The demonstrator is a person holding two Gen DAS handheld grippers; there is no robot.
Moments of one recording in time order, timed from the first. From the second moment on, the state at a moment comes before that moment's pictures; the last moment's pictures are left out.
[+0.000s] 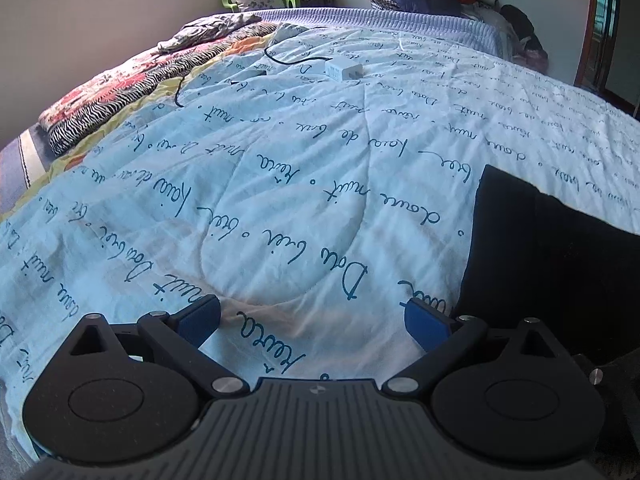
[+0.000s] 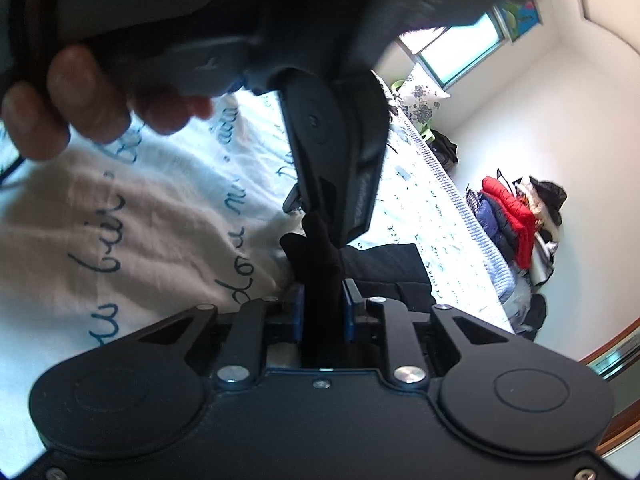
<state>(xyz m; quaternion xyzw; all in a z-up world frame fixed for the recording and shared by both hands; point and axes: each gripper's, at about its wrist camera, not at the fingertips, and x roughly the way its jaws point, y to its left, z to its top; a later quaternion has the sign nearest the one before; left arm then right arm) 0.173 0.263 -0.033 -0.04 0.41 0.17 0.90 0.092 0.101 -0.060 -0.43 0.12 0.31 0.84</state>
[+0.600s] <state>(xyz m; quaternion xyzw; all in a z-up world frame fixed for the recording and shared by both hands) 0.211 0.302 -0.049 -0.38 0.41 -0.04 0.83 0.108 0.081 -0.046 -0.34 0.13 0.31 0.88</state>
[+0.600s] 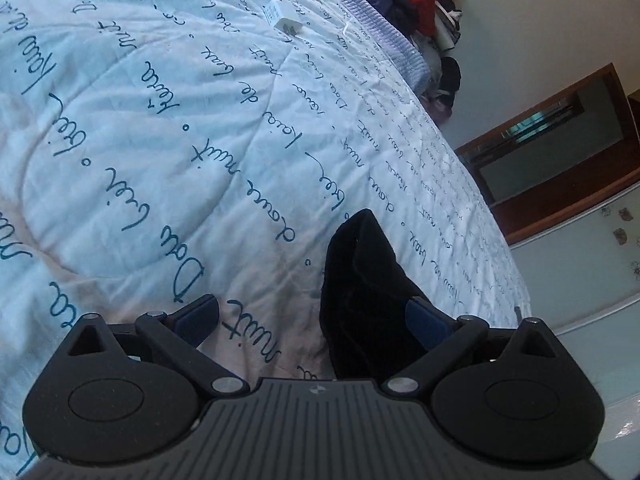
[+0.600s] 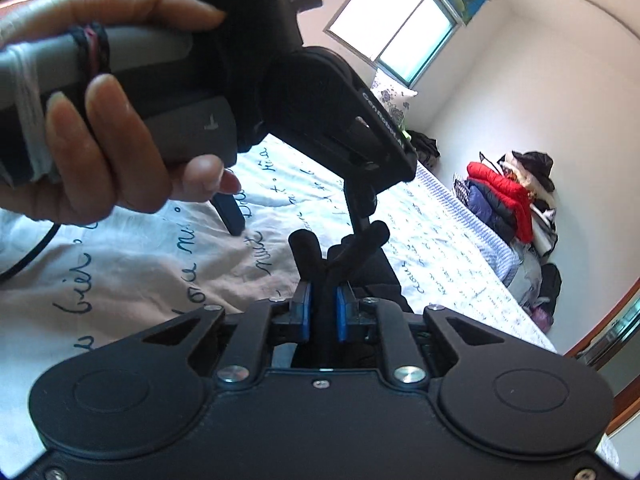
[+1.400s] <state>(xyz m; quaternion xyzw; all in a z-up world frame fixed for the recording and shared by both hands) 0.264 0.276 -0.076 -0.48 0.43 -0.12 0.76 0.128 0.057 -0.037 -0.22 0.14 0.32 0.91</state>
